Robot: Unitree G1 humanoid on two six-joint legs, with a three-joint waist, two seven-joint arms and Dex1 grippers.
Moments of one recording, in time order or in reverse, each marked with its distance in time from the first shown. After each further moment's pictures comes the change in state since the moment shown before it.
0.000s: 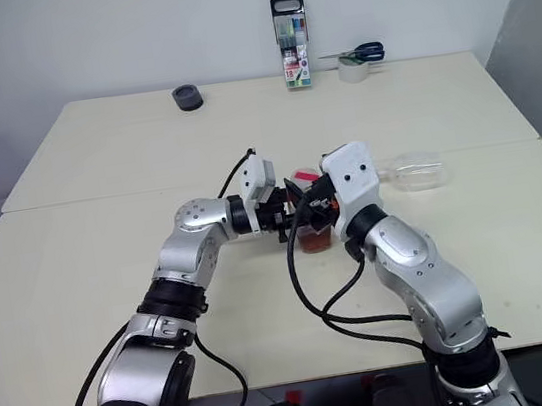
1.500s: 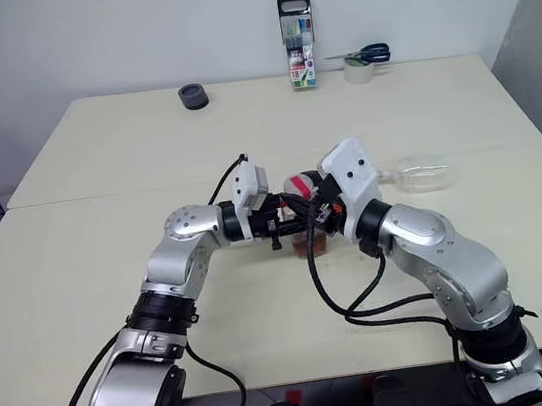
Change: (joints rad) left arm 0.082 0.047 -0.010 -0.148 -0.025 0.053 0.005; right arm -0.072 -0.216 -0.057 0.051 0.245 0.030 0.274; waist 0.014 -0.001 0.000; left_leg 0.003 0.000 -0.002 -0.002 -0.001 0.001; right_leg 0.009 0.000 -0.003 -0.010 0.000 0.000
